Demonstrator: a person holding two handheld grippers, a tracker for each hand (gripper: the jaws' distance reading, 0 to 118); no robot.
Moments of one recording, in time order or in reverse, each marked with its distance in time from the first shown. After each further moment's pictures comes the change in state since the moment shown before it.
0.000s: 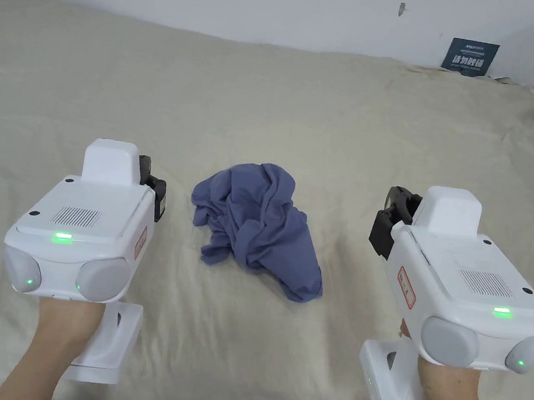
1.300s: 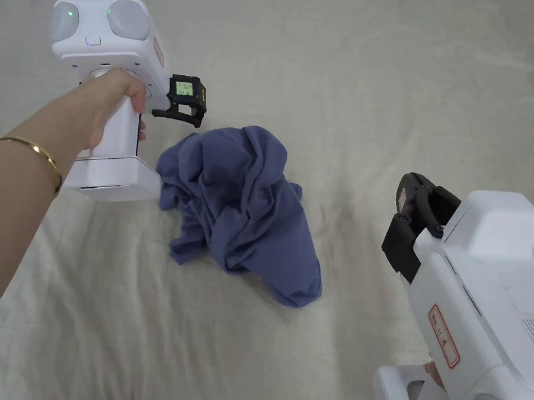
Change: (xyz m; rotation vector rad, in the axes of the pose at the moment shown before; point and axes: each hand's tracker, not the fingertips) left arm 0.021 0.043 -0.328 -0.886 -0.075 0.175; right arm 0.008 -0.004 -0.057 -0.083 0.023 0.014
